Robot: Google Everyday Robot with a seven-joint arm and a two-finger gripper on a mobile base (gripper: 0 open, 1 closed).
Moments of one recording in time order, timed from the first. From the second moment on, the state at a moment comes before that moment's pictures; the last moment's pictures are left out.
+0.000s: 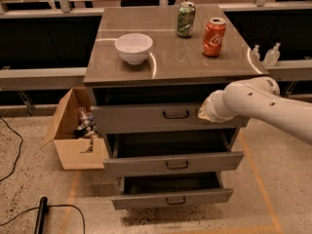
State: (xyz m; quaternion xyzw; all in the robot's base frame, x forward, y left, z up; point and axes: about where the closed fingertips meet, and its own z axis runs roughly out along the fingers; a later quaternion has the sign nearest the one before) arm 0.662 -0.183 0.681 -0.62 0.72 -0.11 0.30
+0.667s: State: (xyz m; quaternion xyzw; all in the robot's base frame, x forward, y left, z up) arm 0.582 -0.198 0.693 -0.61 0.74 -0.06 0.28
